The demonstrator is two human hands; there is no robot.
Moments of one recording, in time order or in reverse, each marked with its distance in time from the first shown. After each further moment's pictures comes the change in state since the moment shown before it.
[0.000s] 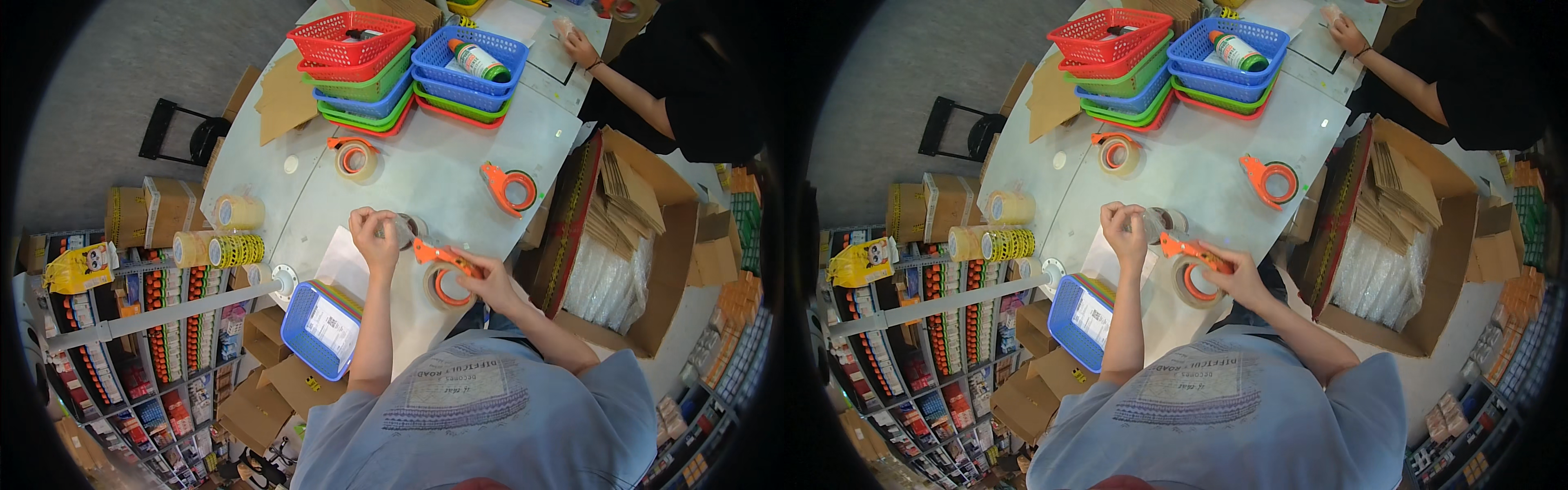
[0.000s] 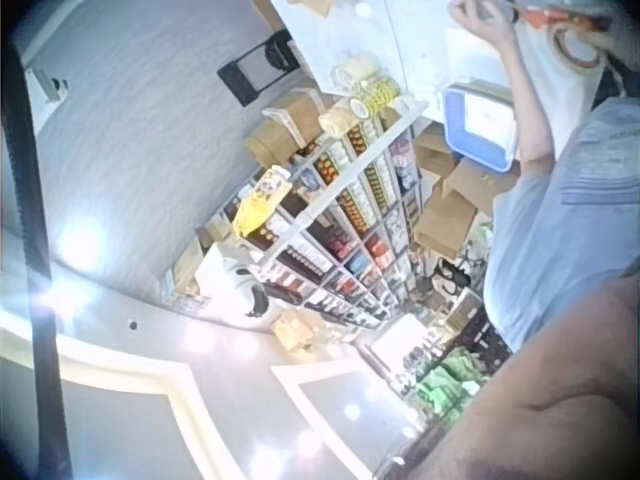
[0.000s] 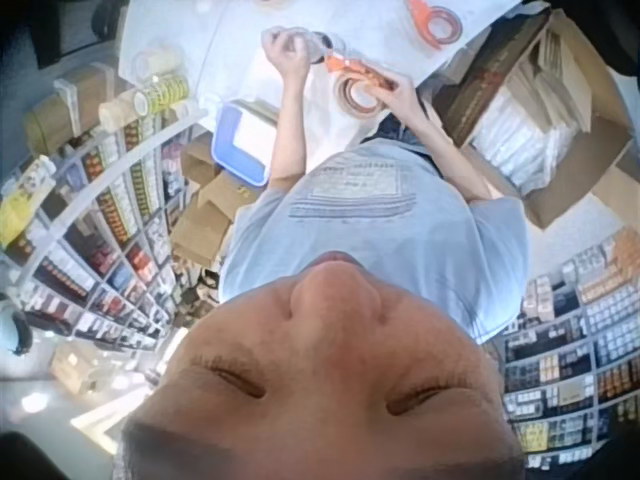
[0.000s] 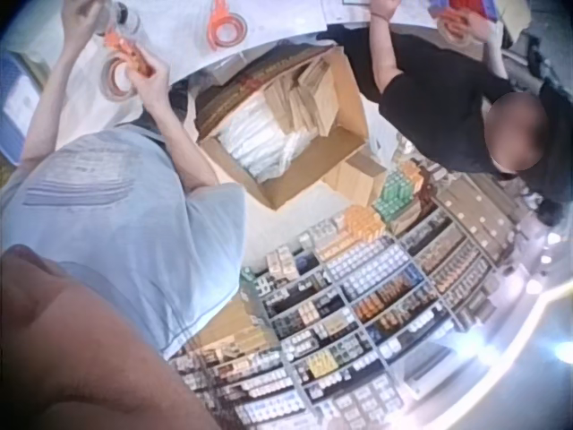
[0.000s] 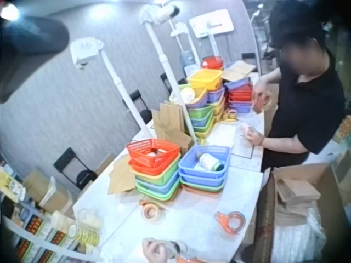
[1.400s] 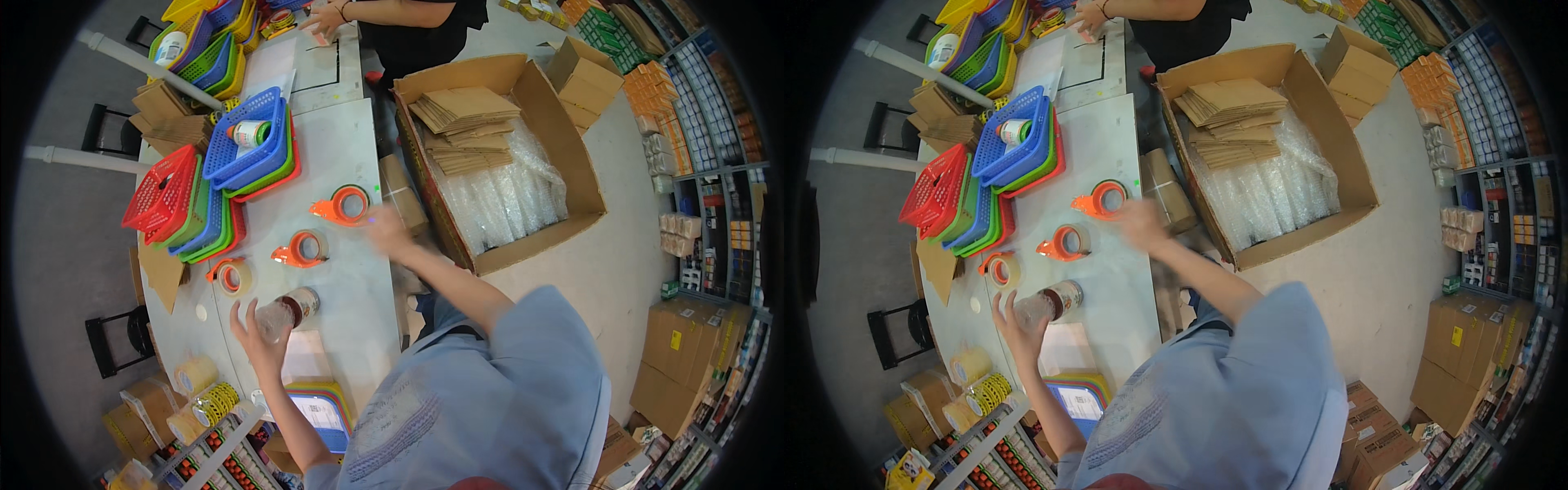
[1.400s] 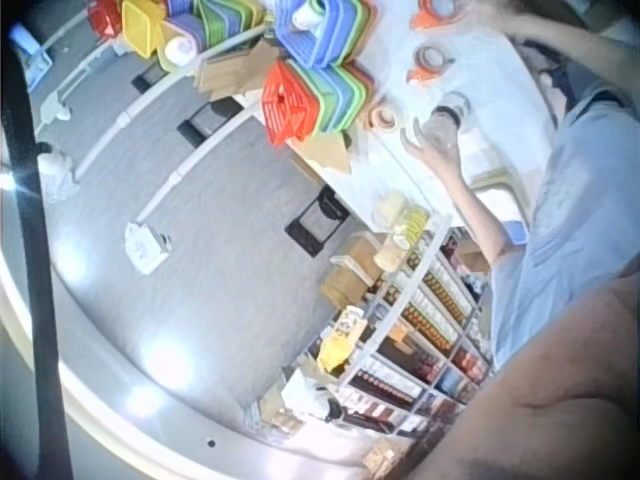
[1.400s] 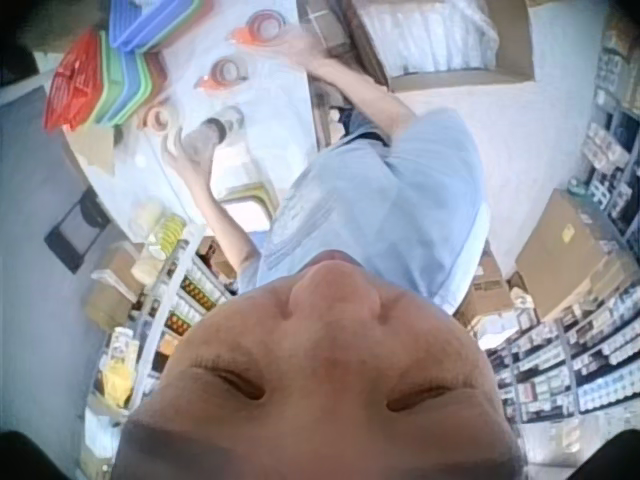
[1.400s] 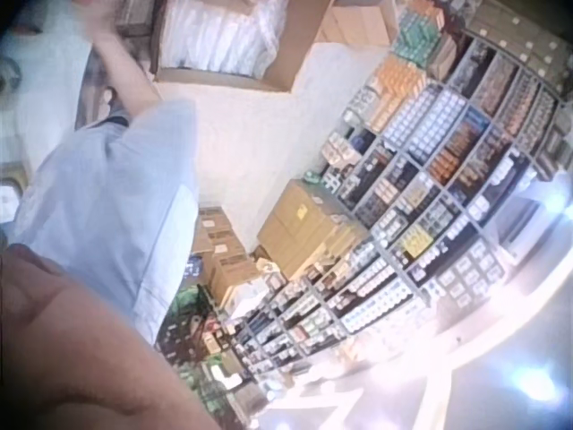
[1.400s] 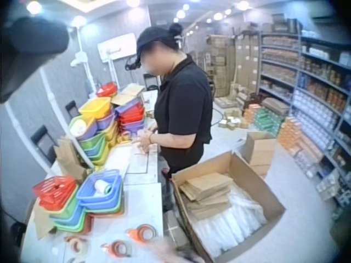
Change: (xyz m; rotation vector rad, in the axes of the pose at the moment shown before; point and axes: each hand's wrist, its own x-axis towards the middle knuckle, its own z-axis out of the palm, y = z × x) left_hand 0.018 0.071 -0.051 0.398 -0.576 0.321; right_hand 0.052 0.106 -0.114 -0.830 0.995 -0.722
